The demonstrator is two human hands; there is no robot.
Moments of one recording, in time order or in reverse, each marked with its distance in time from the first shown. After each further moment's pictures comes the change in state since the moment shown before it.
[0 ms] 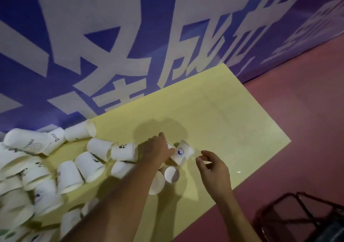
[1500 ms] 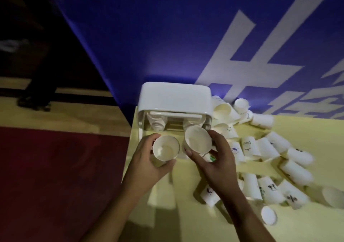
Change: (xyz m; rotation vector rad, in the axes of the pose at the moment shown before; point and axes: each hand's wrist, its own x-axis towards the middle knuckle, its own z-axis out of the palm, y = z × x) left_hand -0.413 -0.559 -0.045 -0.827 0.865 -0.082; right_hand -0.375 -0.218 0.403 0.147 -0.477 -0.717
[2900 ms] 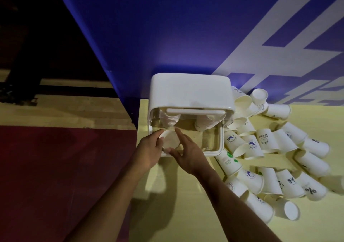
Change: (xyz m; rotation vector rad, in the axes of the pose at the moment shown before) left_hand 0.079 -0.100 -0.005 0.165 -0.339 -0.313; right_hand 0.039 0.079 0.137 -0.416 -0.450 0.110
